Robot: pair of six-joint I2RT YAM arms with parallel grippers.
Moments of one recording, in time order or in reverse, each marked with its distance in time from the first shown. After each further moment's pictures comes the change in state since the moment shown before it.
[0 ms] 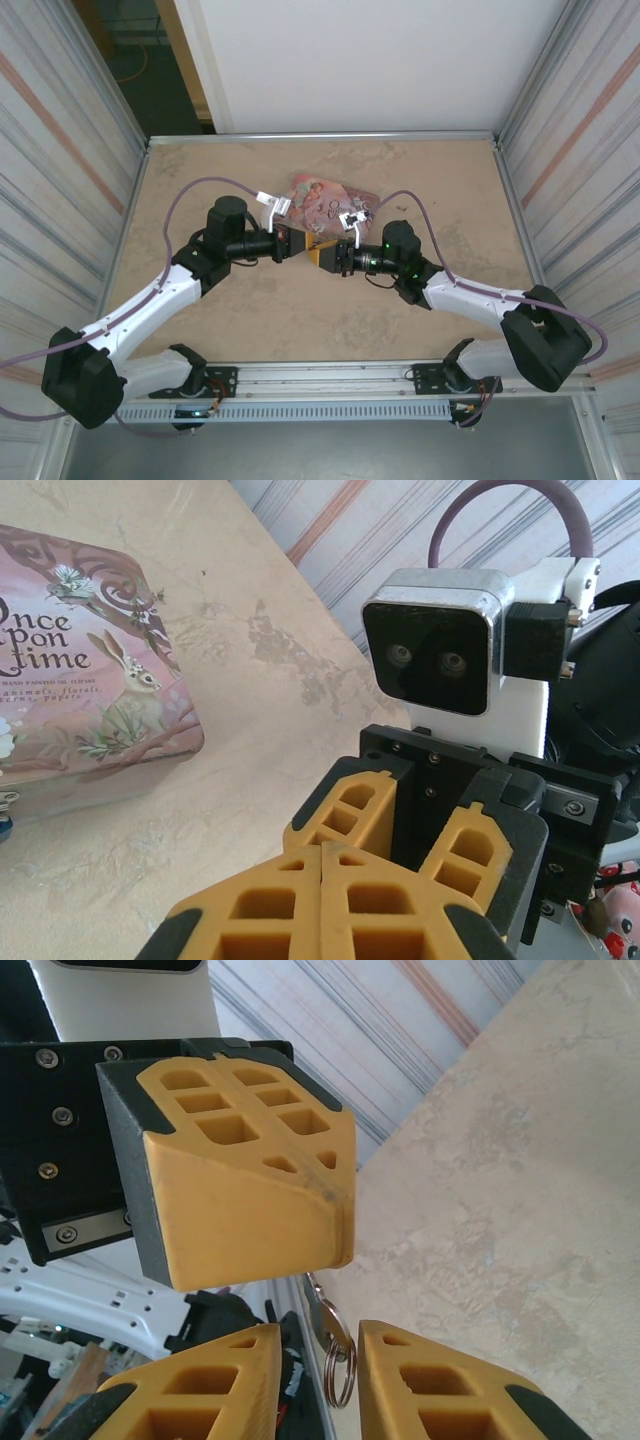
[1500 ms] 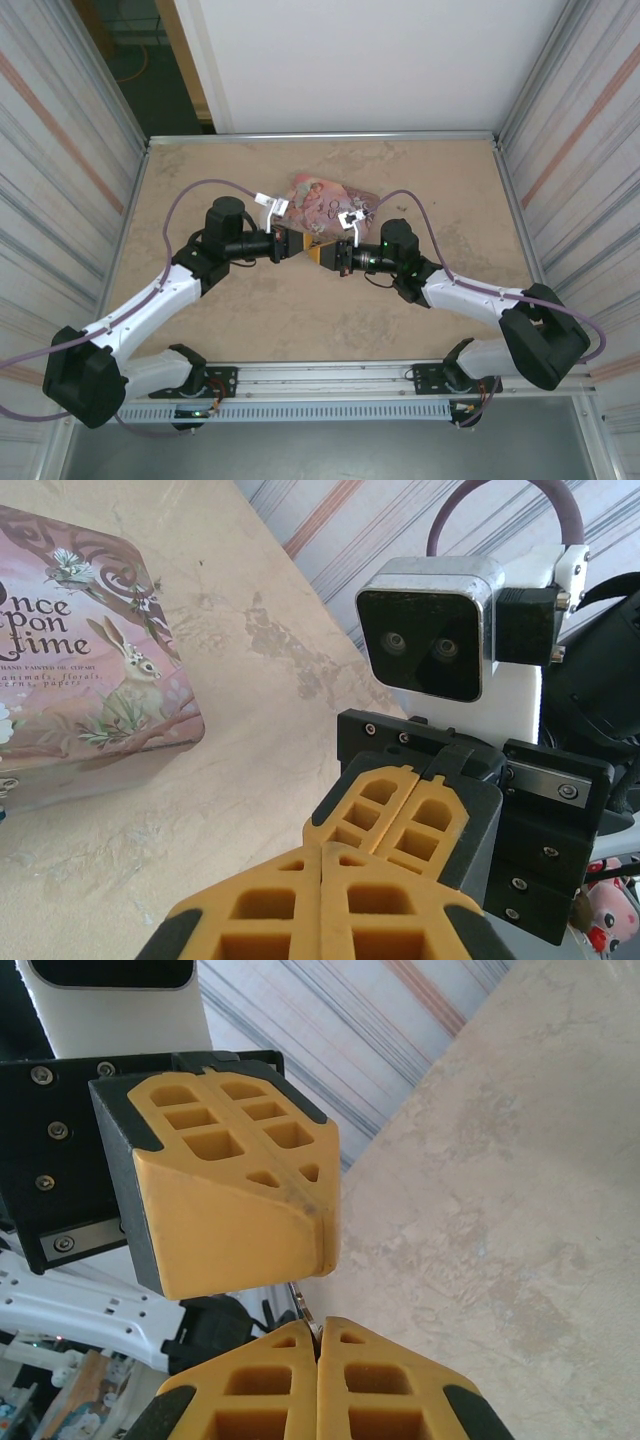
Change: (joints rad) left arm 0.021 0.006 -0.024 0.023 0.047 -0.015; right arm -0.002 0.013 0.014 -0.031 0.008 0.019
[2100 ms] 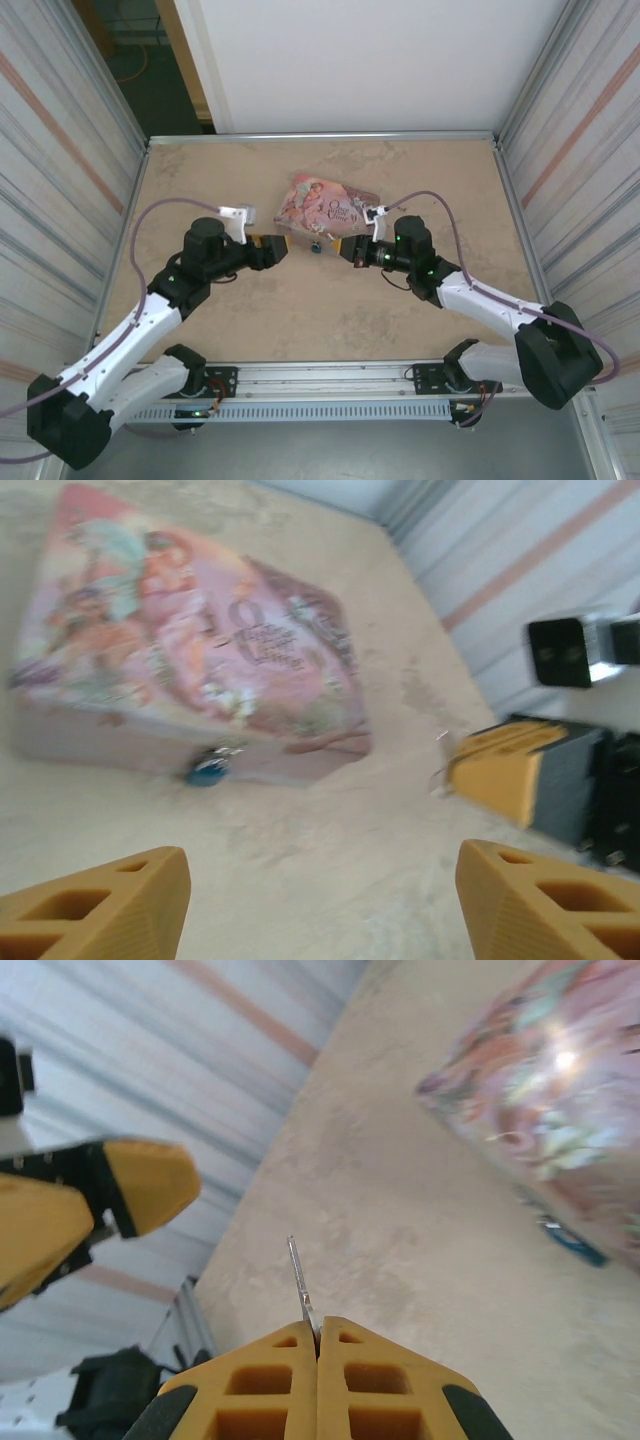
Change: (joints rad) left arm 0.033 -0.264 -0.142 -0.153 -0.392 -0.032; right arm -0.134 -0.117 -0.025 -0.278 0.153 -0.030
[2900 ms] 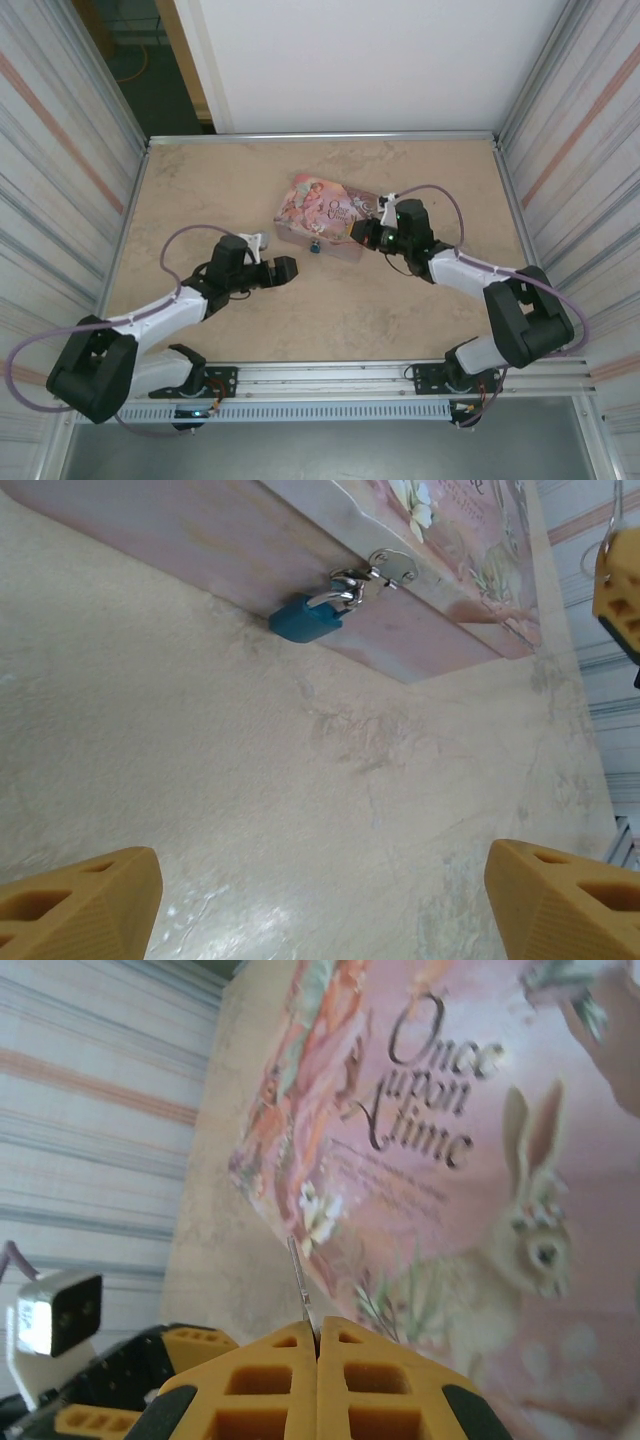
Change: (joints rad) left arm 0.000 0.307 -0.211 0.306 0.095 -0.138; right arm -0.148 0.253 0.113 -0.013 0.017 0.098
